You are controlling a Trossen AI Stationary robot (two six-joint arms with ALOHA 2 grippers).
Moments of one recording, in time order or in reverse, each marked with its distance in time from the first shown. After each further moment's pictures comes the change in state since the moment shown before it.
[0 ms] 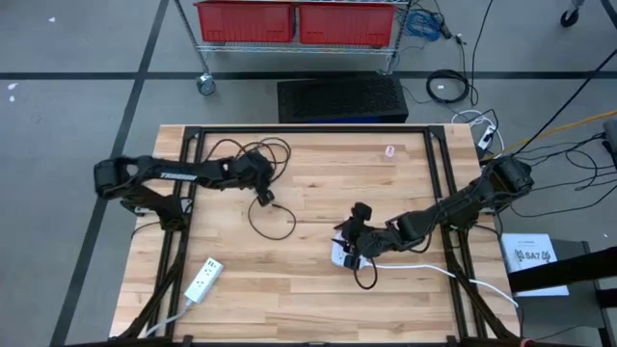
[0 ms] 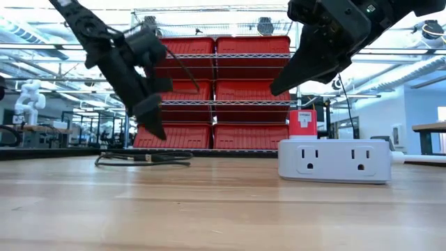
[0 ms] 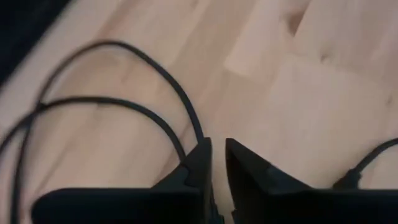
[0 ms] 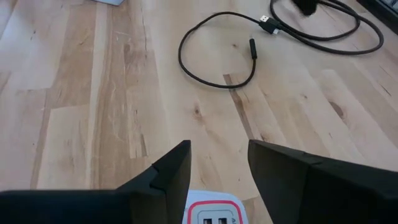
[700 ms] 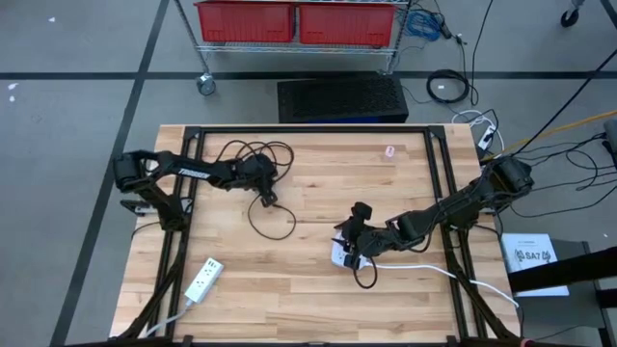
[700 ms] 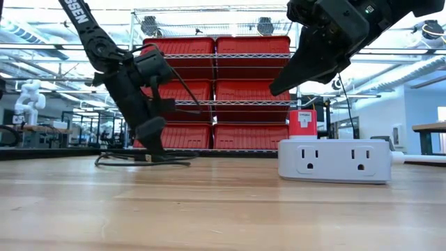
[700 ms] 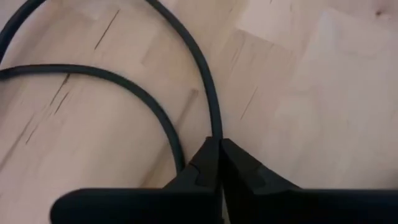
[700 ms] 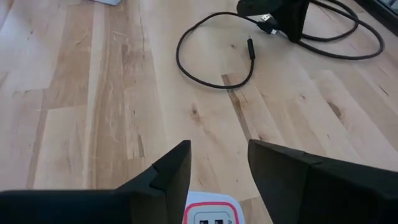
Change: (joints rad) left arm 0.042 0.193 0.002 0.097 0.033 0.008; right arm -0.002 0.000 0.000 0.000 -0.001 -0.003
